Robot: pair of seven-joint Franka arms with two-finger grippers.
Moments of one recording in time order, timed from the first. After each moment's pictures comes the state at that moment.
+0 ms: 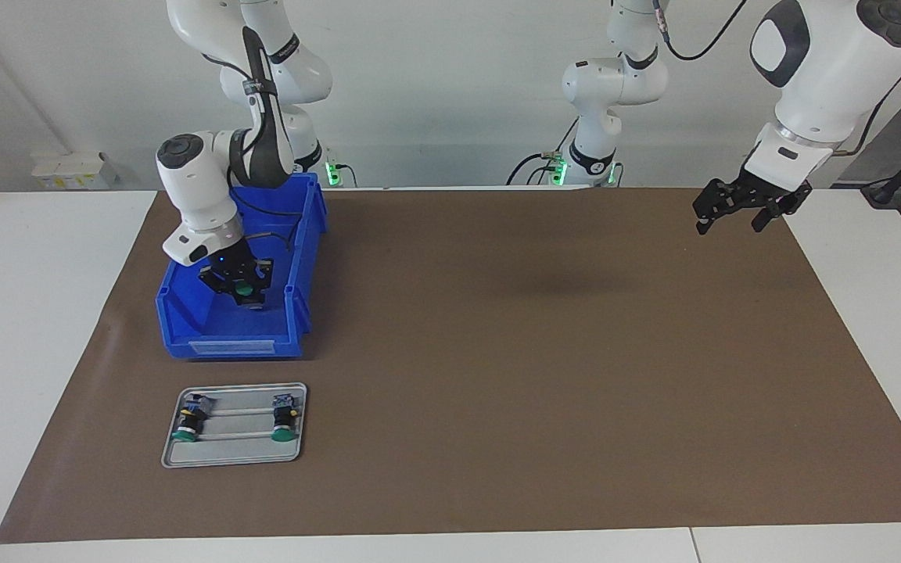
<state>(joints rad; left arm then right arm) -0.04 0.02 0.00 -1.62 0.01 1.61 0.00 0.06 -0.05 -0.10 -2.46 0.05 2.56 -0.17</state>
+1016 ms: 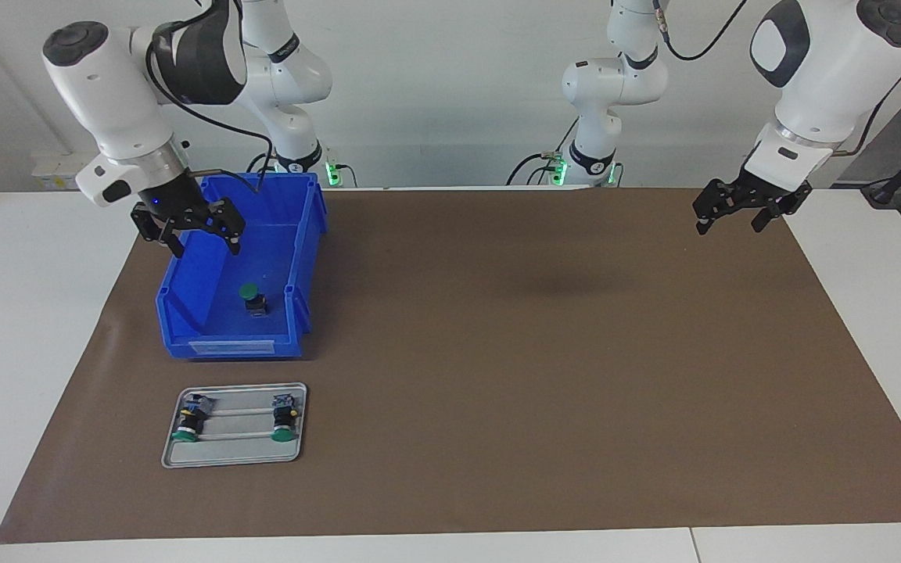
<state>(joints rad) -0.04 0.02 0.00 -1.62 0.01 1.61 0.00 0.05 -0.09 -0.10 -1.85 0.05 1.82 -0.03</state>
